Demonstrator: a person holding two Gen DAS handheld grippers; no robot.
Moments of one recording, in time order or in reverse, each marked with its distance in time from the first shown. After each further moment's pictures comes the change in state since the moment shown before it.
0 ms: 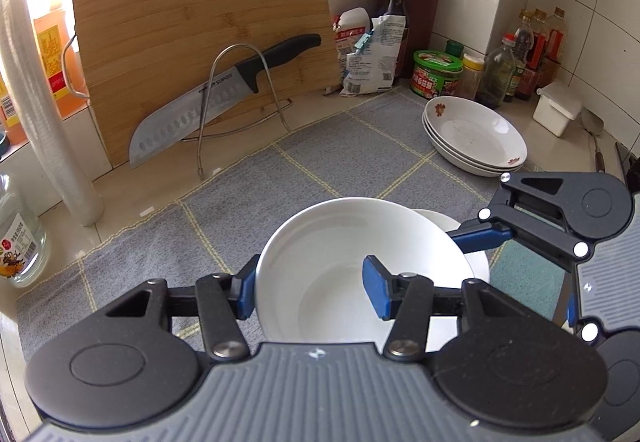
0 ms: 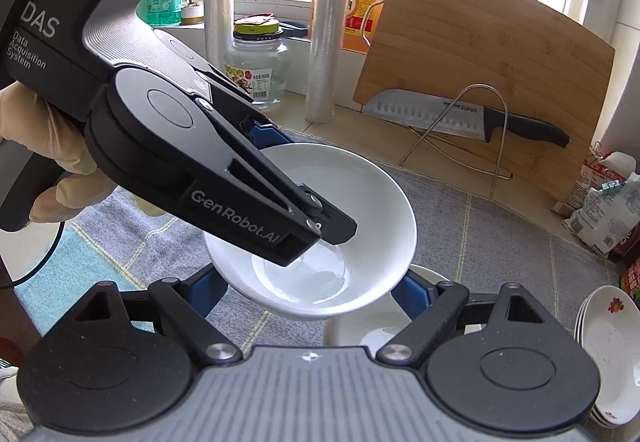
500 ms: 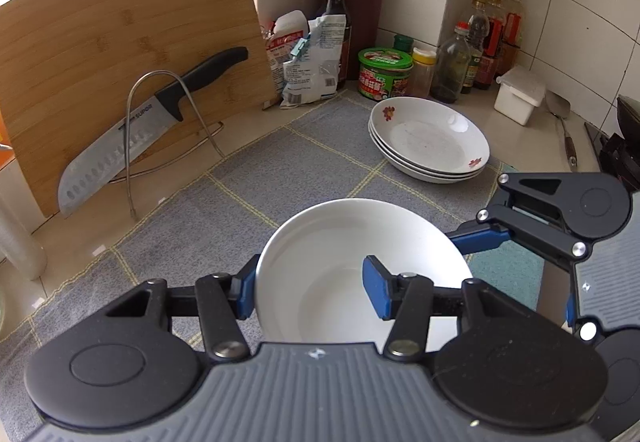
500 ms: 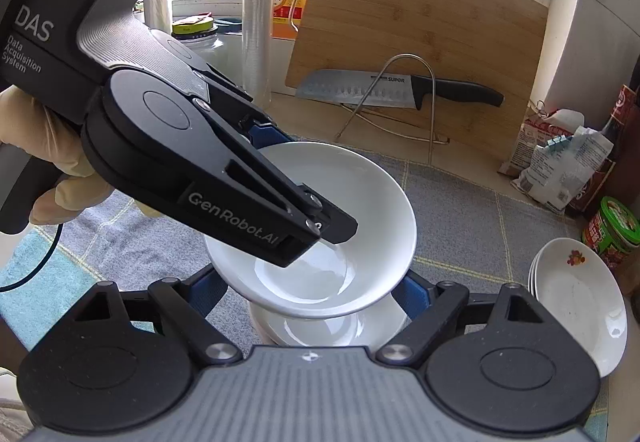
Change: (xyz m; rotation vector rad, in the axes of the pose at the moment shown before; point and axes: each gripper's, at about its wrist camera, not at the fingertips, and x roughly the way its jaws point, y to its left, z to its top) left arm 0.032 -0.038 0.026 0.101 -0.004 -0.101; right arm -0.015 -0.035 -0.027 0.100 0.016 -0.102
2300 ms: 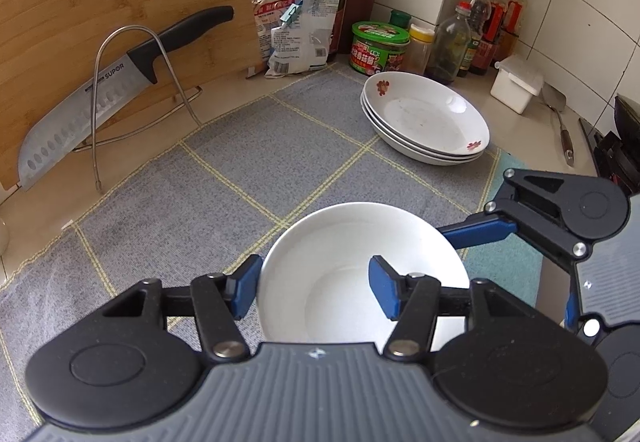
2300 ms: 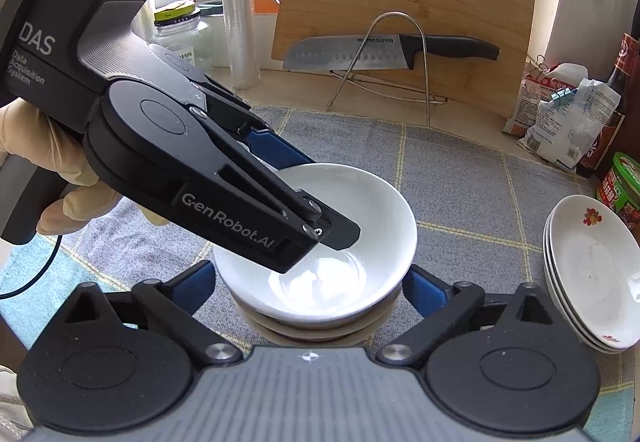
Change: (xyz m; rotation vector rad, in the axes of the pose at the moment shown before) left arm 0.031 0.003 -0.006 -0.050 0.059 -0.055; right arm 0.016 -0.010 -0.009 0.072 0.034 0.045
